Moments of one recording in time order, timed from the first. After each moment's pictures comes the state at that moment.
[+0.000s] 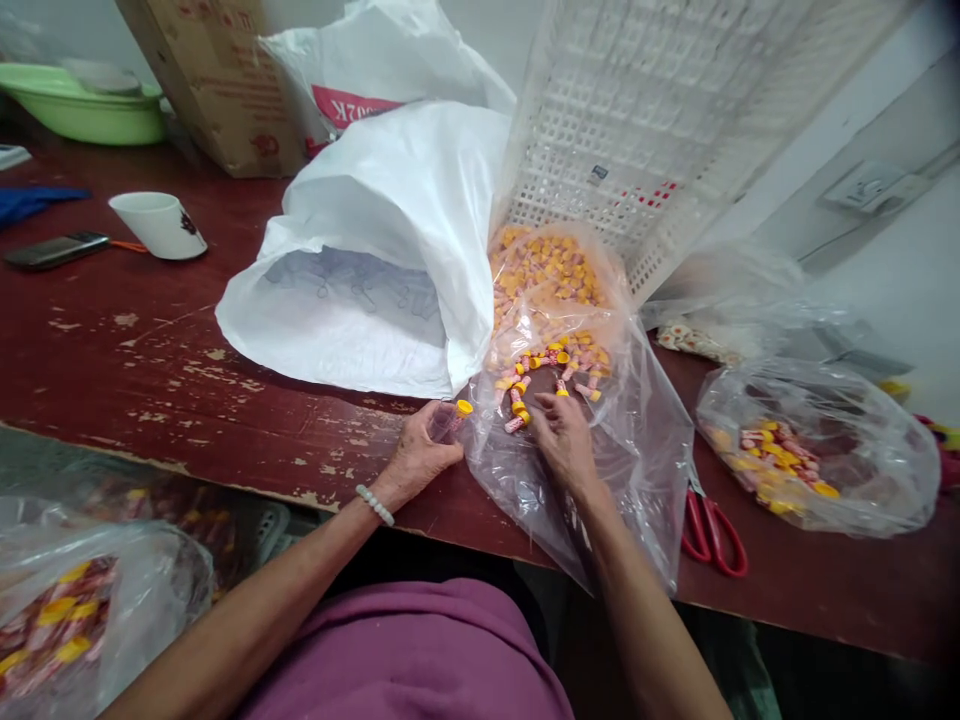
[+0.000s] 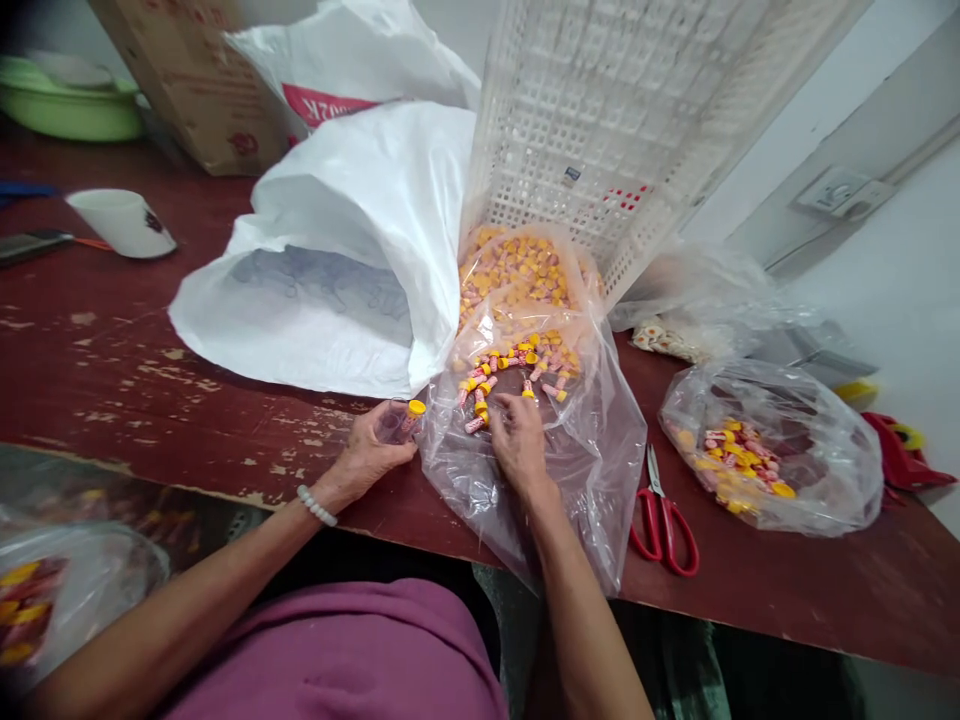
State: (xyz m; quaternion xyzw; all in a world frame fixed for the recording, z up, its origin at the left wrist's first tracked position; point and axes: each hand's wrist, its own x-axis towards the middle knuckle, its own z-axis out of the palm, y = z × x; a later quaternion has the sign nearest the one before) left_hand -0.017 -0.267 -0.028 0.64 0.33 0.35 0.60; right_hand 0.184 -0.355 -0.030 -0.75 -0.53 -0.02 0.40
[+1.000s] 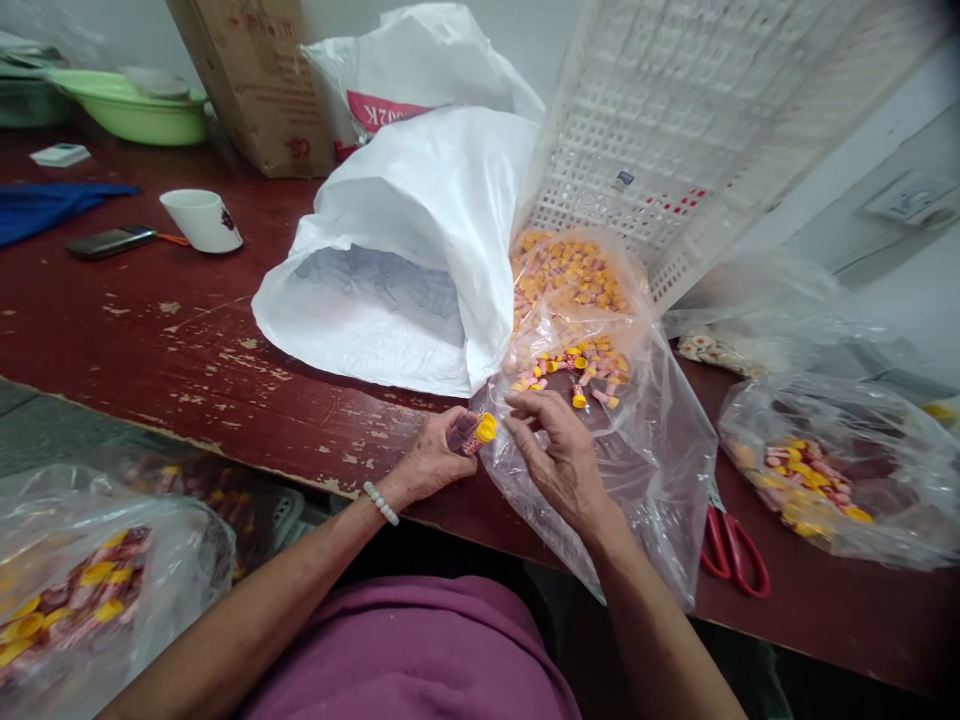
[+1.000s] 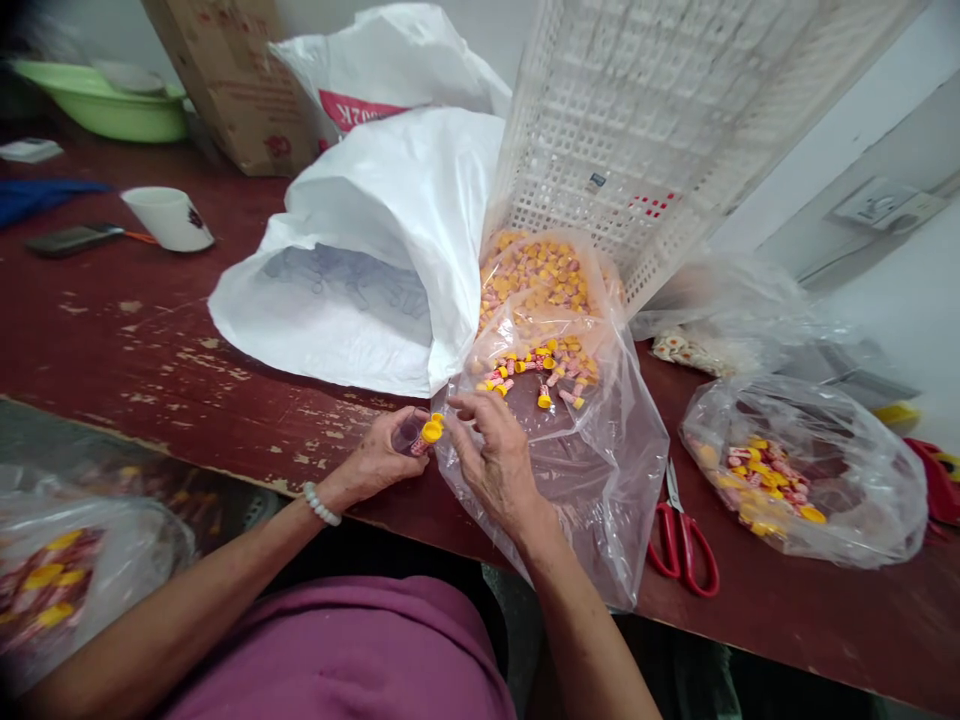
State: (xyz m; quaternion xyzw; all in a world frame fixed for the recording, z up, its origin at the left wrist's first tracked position) left_hand -0.031 -0.271 -0.020 0.69 0.26 0.31 0.60; right_hand 0.114 -0.359 0.041 -0.61 -0.65 0.04 0.44
